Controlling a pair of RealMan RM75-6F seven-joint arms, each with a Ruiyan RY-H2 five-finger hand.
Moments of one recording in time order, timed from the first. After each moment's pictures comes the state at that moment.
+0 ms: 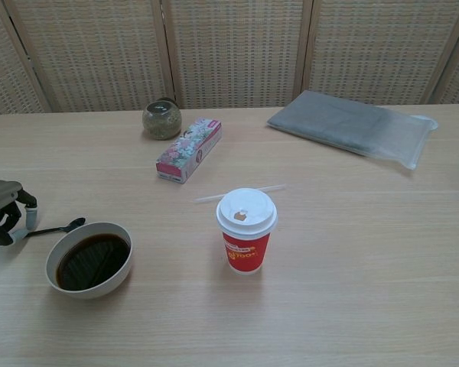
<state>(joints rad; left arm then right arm) -0.52 -1.68 -0.14 -1.05 1.00 0.90 0.40 0.00 -1.26 0.02 -1.41 -1.55 1.53 0.05</state>
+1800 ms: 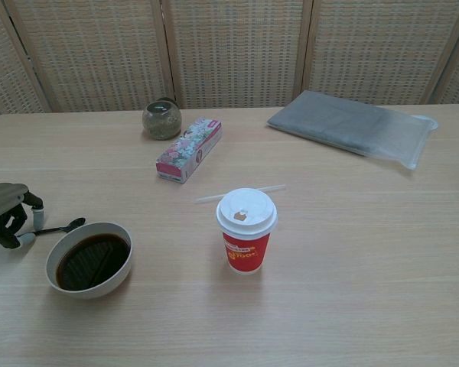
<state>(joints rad) -0.52 -1.69 -0.14 -1.04 0.99 0.90 0.41 -0.01 -1.26 0.02 -1.41 -1.54 1.55 0.05</state>
